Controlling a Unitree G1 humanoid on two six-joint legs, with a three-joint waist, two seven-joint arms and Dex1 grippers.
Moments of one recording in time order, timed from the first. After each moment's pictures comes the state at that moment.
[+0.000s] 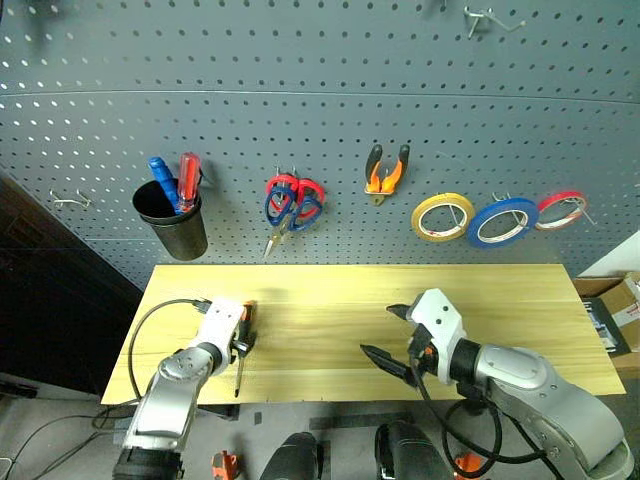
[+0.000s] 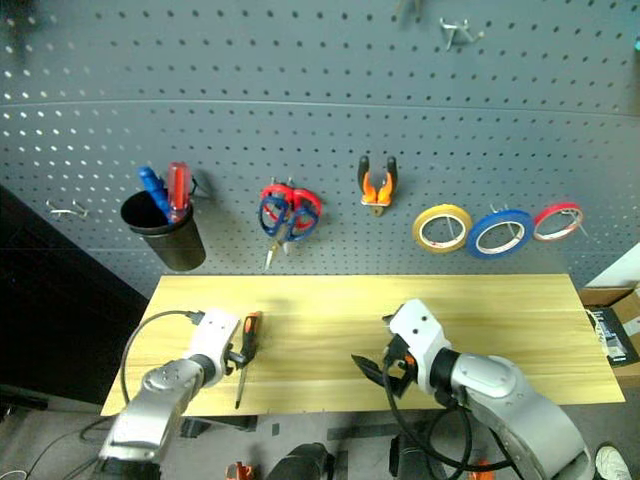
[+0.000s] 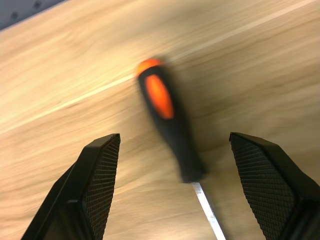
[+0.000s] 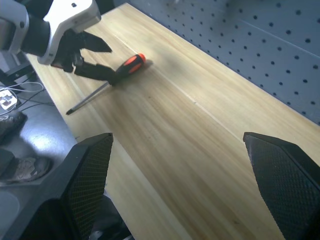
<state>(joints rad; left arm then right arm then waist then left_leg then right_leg) -0.08 0.43 0.03 -0.03 0.04 0.68 -0.35 -0.07 -0.52 0.22 -0.77 0.39 0.91 0.44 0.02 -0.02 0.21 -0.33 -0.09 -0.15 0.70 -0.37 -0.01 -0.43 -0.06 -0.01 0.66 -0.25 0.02</state>
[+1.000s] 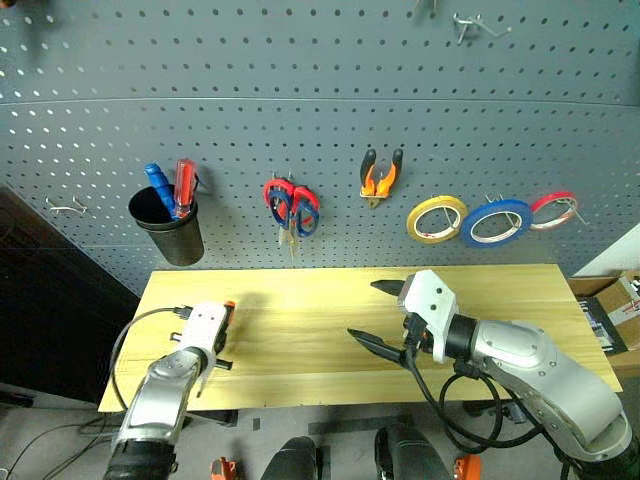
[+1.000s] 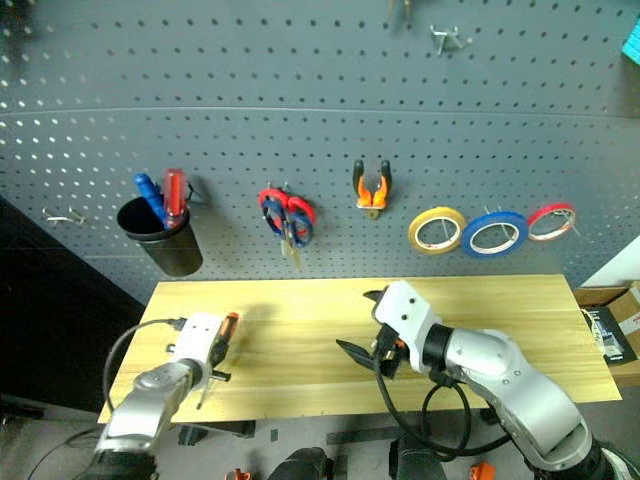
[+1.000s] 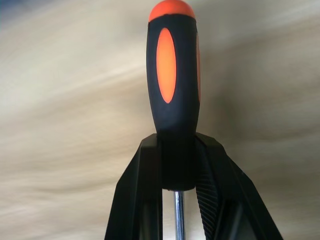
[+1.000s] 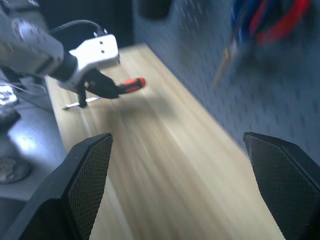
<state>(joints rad) 0.01 0.45 0.10 0.02 0.03 0.41 -0.26 -0.21 -0.59 0.25 -0.76 0.37 0.69 0.57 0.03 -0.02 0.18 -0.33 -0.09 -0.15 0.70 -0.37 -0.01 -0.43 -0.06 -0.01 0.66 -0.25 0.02</state>
